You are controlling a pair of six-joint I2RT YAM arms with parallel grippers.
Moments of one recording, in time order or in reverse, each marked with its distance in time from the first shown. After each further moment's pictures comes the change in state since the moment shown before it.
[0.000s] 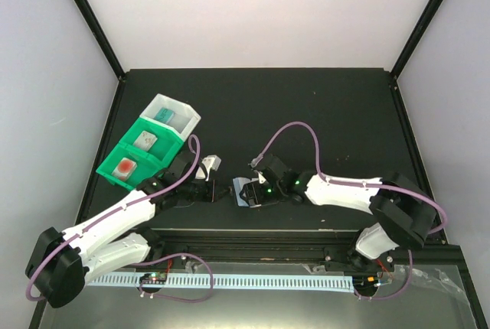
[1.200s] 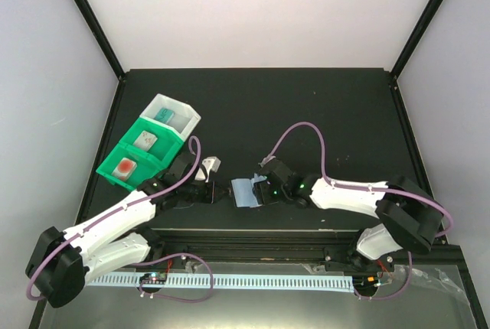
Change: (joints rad) left arm 0.000 0.003 -0.014 -0.003 -0.010 0.010; right arm 0.003 -0.023 -0.055 -0.018 0.206 -0.002
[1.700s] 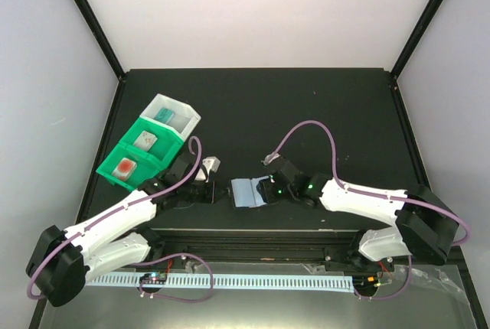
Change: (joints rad) left arm 0.000 0.012 -0.003 0.000 -0.022 0.003; right arm 0.000 -0.131 0.000 -0.091 0.030 -0.024
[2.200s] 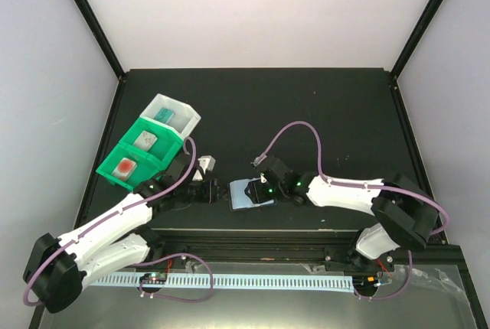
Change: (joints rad) left arm 0.000 -0.055 0.000 -0.049 -0.085 -0.017; right arm 0.000 0.140 0.032 0.129 -0.161 0.030
